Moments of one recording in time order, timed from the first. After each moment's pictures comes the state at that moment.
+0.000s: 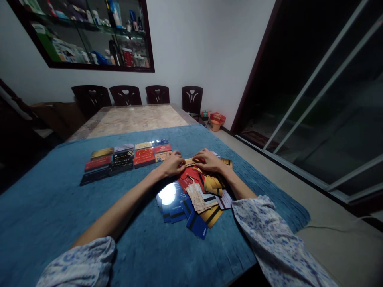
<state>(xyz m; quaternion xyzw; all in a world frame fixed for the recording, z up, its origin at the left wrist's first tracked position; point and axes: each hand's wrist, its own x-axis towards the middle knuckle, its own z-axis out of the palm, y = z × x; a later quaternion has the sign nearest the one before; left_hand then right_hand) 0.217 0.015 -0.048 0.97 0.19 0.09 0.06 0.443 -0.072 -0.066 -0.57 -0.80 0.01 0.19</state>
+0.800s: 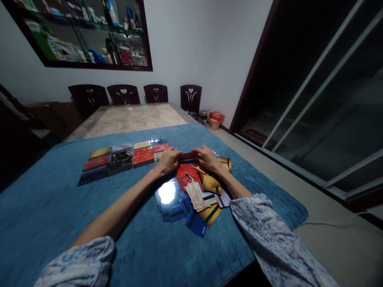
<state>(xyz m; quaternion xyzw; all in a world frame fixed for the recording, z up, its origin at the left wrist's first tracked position) 0.217 0.024 -0.052 0.95 0.24 0.19 0.07 0.427 -0.072 -0.070 -0.65 -0.71 -0.03 0.29</state>
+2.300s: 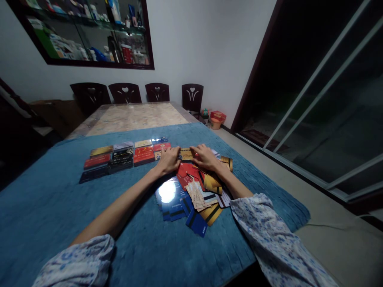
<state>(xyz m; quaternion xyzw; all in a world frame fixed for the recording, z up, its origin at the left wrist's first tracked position) 0.216 0.016 -0.050 0.94 0.30 0.16 0.04 0.421 -0.067 -0.064 -0.66 -0.74 -0.08 0.15</state>
